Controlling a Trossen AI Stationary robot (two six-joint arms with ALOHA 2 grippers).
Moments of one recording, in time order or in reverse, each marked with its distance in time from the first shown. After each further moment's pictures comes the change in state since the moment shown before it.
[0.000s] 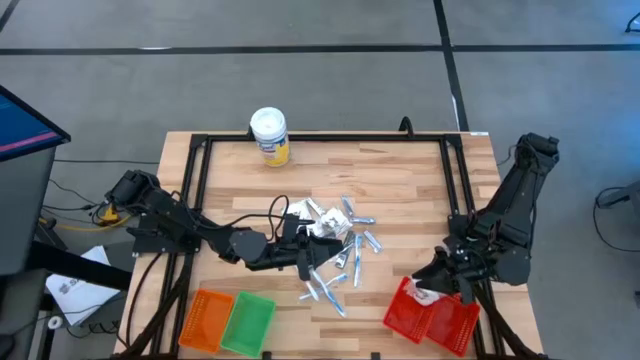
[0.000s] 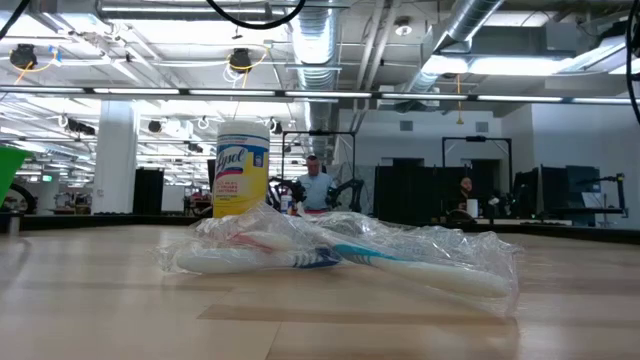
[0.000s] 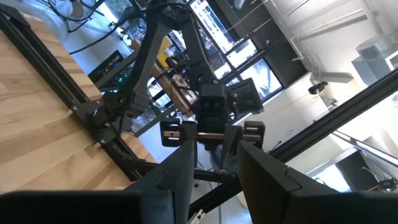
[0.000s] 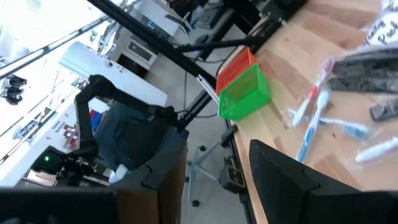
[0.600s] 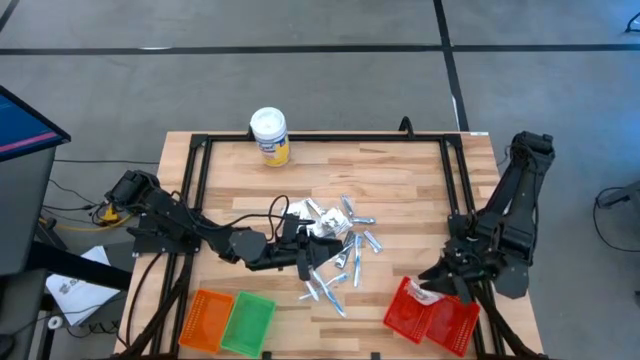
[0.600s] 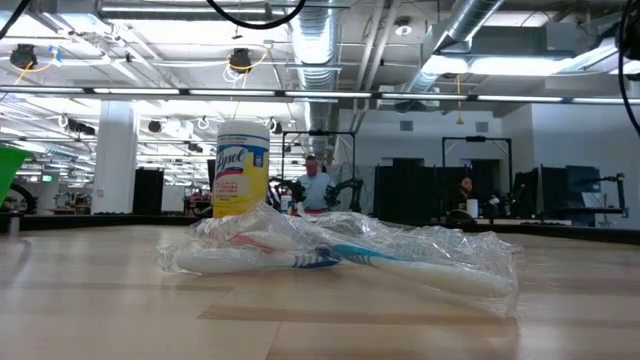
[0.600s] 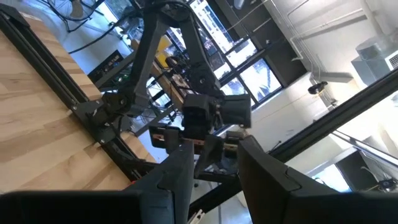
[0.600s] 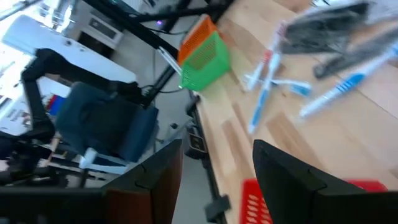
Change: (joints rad) left arm 0.000 0.000 0.000 0.002 0.002 0.000; right arm 0.090 0.000 0.000 -0.298 0.022 0.255
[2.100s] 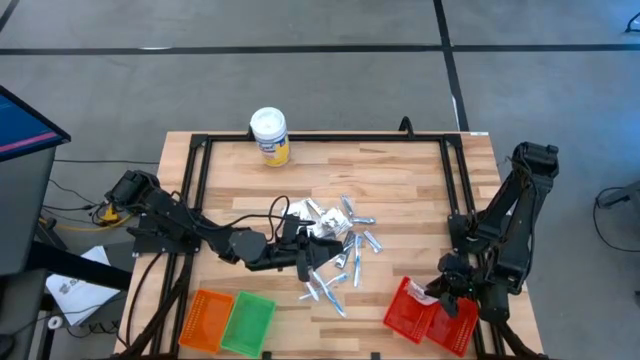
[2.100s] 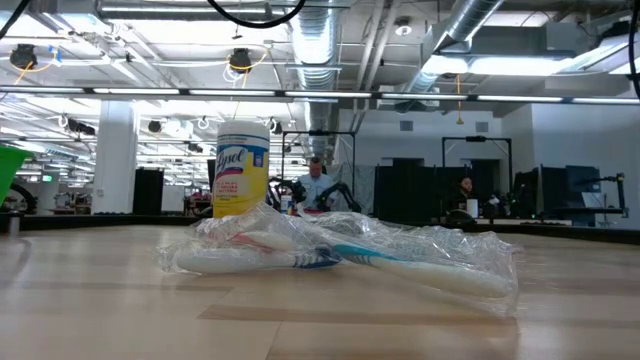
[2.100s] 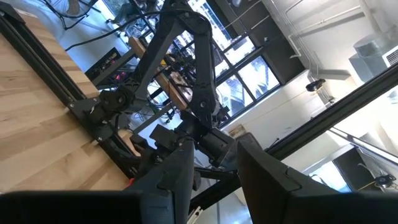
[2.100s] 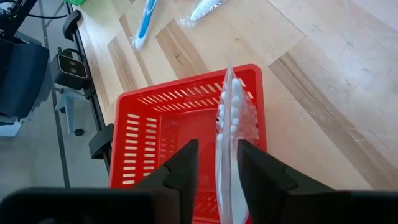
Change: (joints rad) left arm -0.002 0.000 0.000 0.000 0.012 0.000; right arm 0.083 0.267 0.000 -0.333 -0.220 0.390
